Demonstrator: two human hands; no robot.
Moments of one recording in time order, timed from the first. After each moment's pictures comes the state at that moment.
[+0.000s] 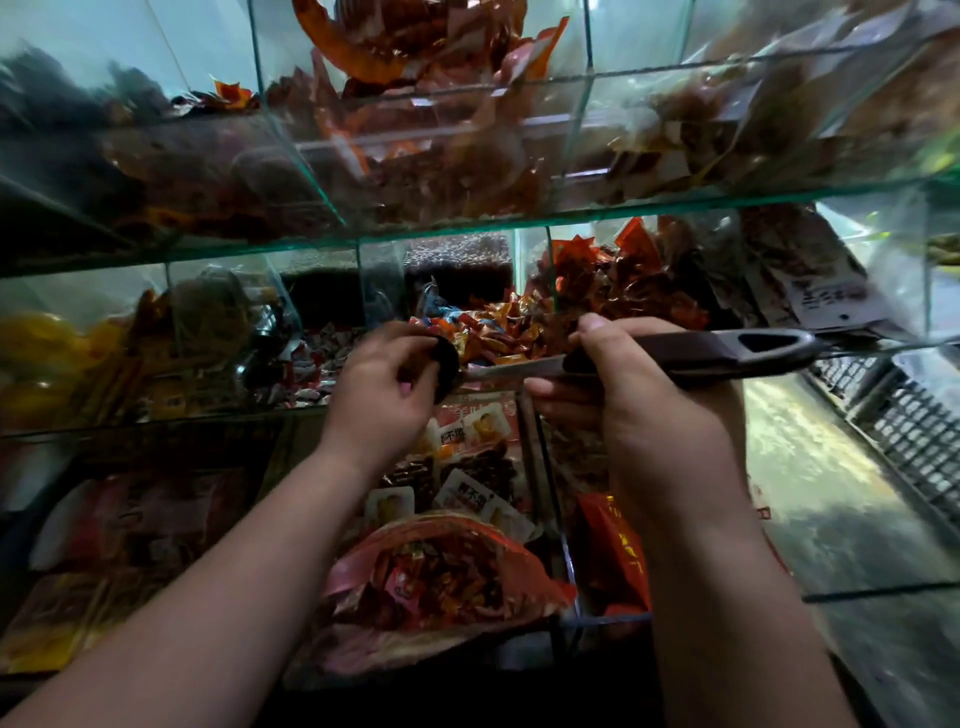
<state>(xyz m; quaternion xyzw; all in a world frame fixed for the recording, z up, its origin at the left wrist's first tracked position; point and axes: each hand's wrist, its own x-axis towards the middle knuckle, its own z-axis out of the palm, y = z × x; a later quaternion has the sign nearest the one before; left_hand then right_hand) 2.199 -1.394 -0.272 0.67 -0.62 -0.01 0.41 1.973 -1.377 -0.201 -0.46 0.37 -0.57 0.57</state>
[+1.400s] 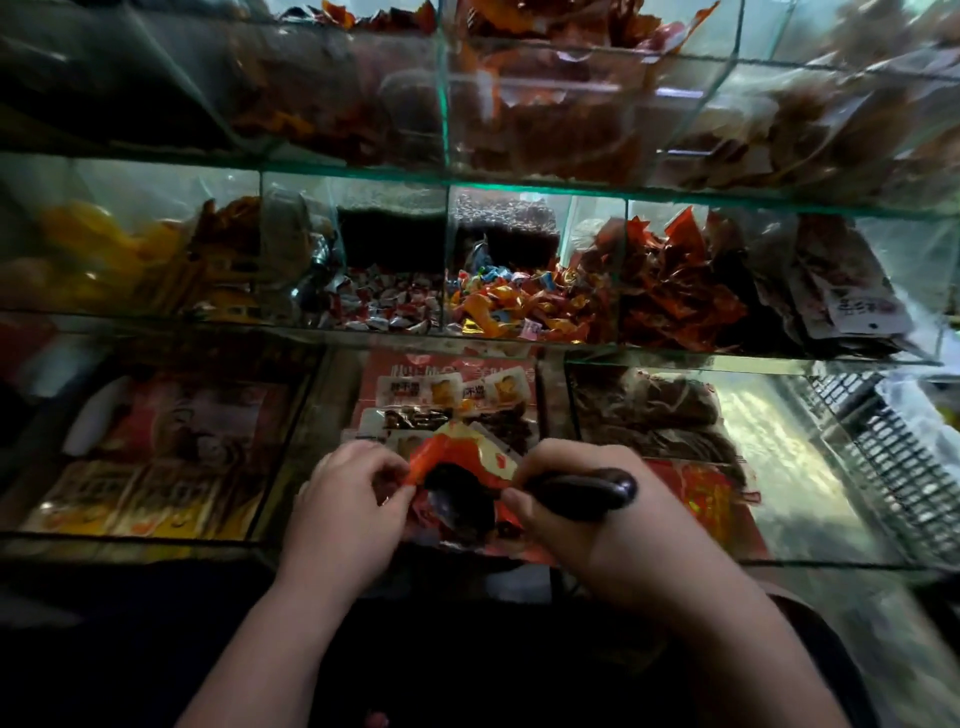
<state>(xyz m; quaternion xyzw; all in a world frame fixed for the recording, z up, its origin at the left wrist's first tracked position) 2.204 -1.226 -0.333 0.81 -0.47 -0.10 0.33 1.980 -1.298 -0.237 -0.85 0.36 -0.15 0.36</state>
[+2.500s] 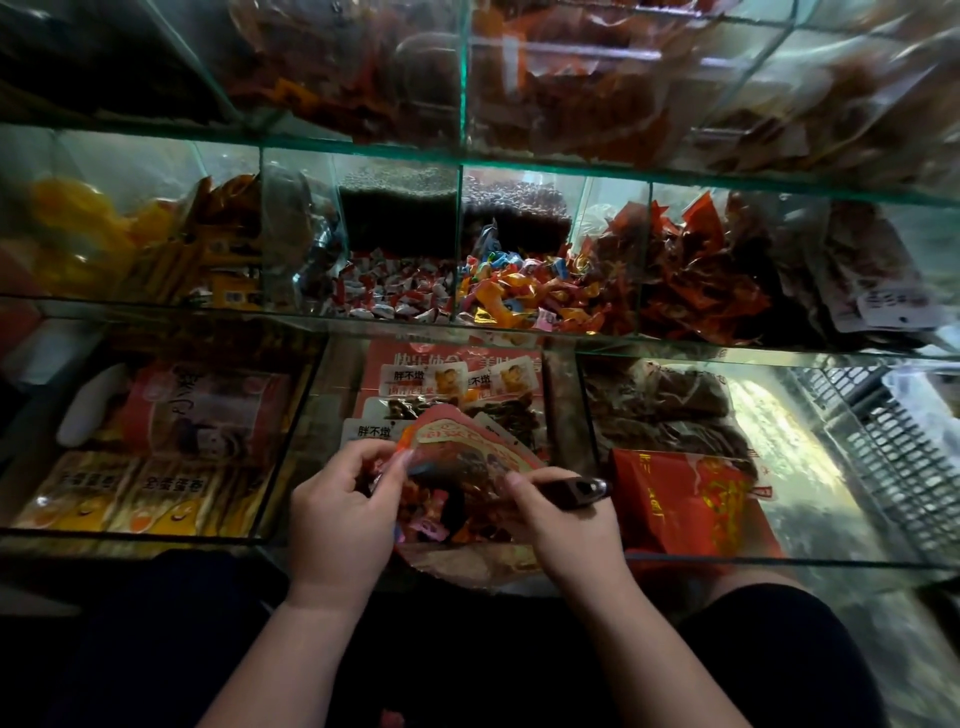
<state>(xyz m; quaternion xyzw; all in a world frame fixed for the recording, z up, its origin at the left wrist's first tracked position) 2.211 -1.223 -0.365 0.73 -0.42 -0.03 0.54 2.026 -1.313 -0.356 -0.56 0.57 -0.30 0.52</state>
